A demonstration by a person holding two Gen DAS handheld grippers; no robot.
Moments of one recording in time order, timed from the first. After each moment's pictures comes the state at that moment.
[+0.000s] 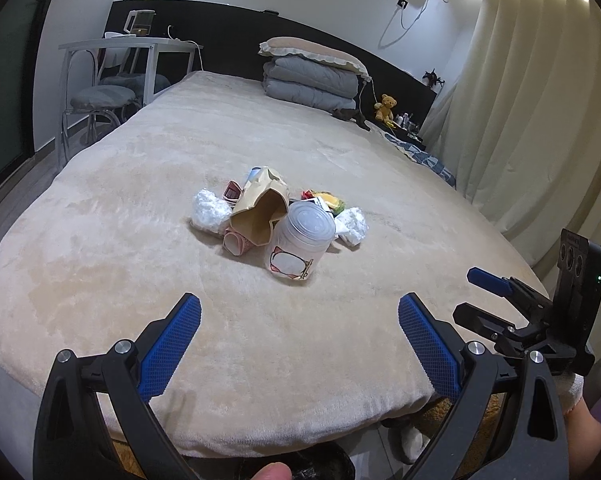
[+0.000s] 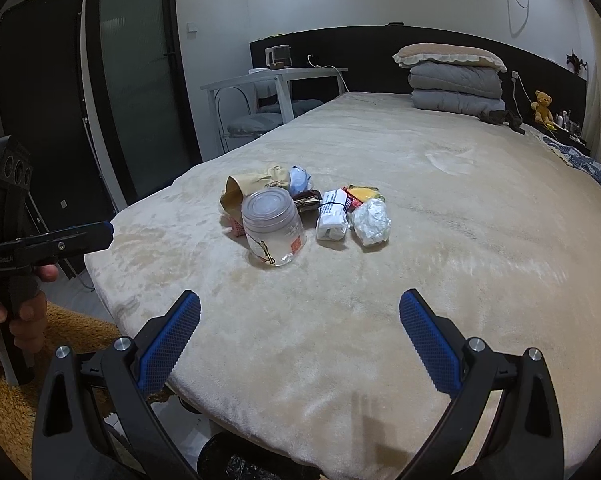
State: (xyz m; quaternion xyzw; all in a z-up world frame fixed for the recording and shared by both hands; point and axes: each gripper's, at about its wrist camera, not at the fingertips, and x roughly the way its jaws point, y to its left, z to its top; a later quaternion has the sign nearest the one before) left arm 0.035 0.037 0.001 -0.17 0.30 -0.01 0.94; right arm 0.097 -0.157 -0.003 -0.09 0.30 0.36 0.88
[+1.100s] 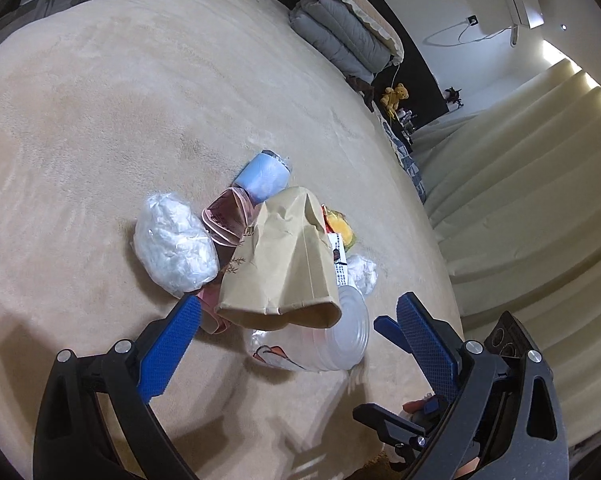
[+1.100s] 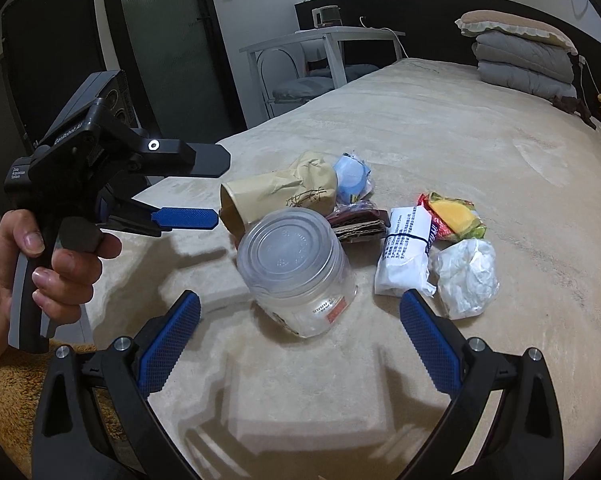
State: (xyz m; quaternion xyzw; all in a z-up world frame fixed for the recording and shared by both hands) left arm 0.192 0.129 -0.047 -0.39 0.38 -0.10 0.83; right arm 0.200 -0.060 -0.040 -0.10 0.36 0.45 0.81
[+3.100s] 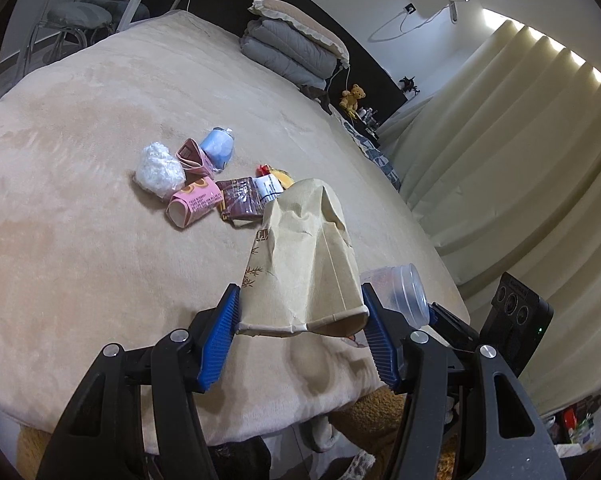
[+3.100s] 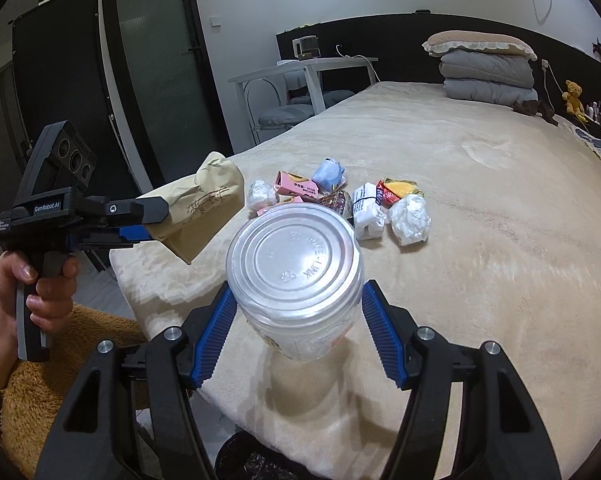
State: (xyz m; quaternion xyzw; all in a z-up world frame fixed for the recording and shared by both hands) left arm 0.066 0.064 -0.018 -0.31 0.32 -0.13 0.89; right arm 0.111 -0.152 -0.007 -0.07 0.32 0.42 0.85
